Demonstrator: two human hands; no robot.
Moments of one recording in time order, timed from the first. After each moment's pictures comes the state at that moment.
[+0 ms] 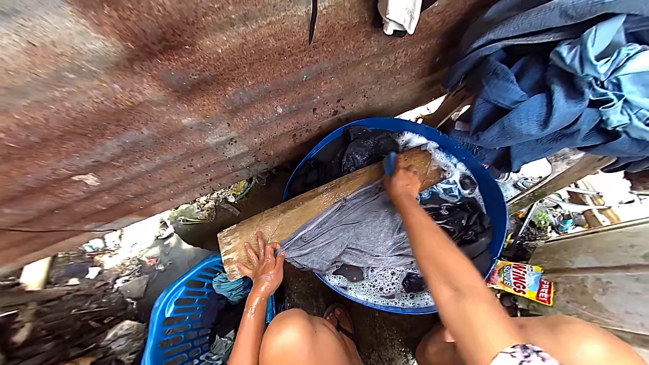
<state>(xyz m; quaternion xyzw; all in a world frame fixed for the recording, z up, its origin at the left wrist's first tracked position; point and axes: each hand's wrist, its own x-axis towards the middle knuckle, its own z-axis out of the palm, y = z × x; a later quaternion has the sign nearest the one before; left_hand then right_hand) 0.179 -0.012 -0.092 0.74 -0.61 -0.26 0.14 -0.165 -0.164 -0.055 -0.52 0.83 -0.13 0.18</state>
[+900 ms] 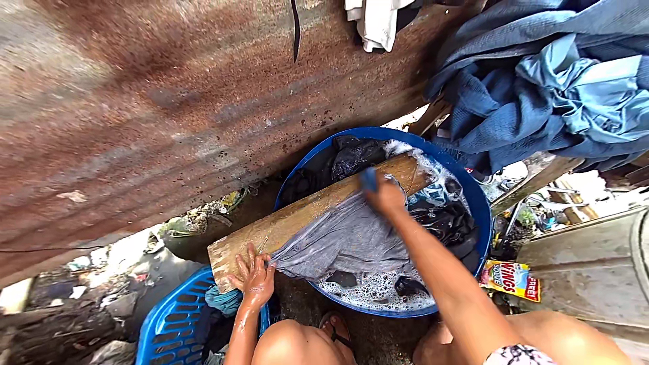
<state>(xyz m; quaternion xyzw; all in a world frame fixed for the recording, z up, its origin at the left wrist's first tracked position) 0.183 -0.009 -0.093 0.73 -0.62 -0.25 0.16 -0.163 -0.139 -0.046 -0.58 0.78 -0.11 0.22</state>
